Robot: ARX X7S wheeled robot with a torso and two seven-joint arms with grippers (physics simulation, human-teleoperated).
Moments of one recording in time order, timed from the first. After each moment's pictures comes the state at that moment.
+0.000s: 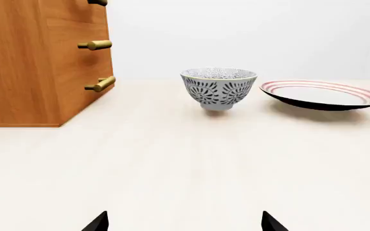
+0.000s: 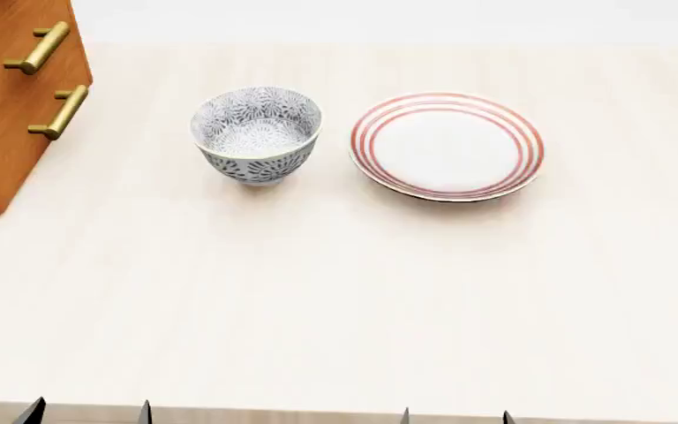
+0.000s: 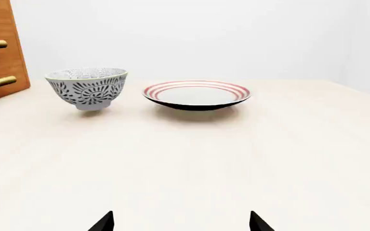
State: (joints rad) left arm 0.00 0.00 0.00 0.00 0.00 0.00 0.00; right arm 0.00 0.00 0.00 0.00 0.00 0.00 0.00
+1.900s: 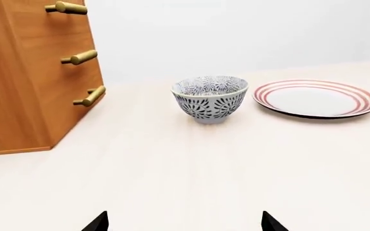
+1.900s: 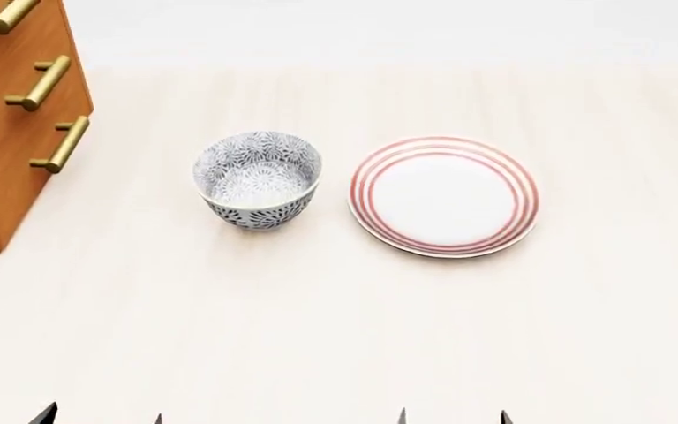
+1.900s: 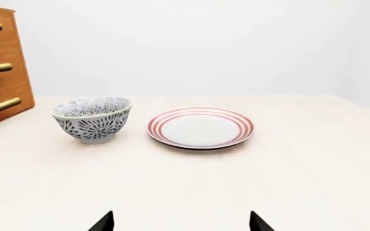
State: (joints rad) left arm 0.00 -0.15 0.19 0.05 -0.08 -0.08 -0.16; right arm -0.01 0.13 -0.16 -0.01 0.14 -0.04 0.14
